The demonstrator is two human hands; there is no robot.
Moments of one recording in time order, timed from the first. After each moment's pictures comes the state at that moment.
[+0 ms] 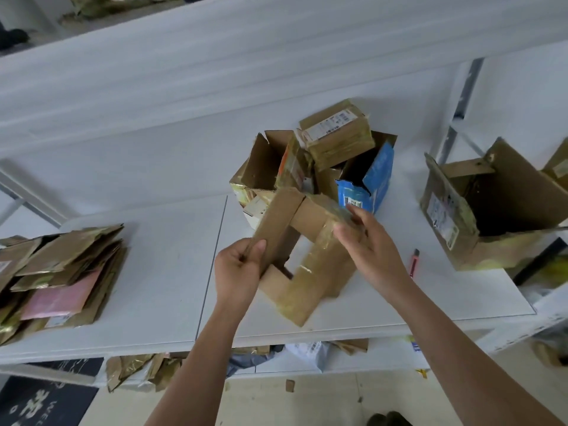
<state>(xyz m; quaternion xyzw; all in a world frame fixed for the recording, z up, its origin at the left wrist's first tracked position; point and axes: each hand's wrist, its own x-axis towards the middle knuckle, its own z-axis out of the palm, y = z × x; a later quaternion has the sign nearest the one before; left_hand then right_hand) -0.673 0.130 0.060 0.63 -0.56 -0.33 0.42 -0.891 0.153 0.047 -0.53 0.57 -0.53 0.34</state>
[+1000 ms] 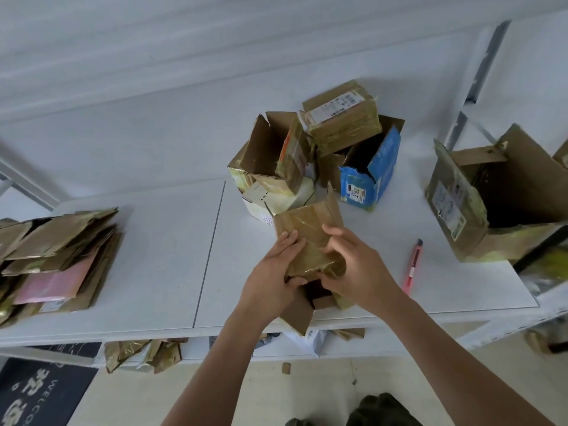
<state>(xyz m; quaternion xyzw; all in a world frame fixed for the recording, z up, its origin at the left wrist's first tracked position) -0.687 0.136 0.024 0.52 -0.80 -0.24 0.16 -0.879 0.158 0.002 -0.74 0.55 -0.36 0.16</state>
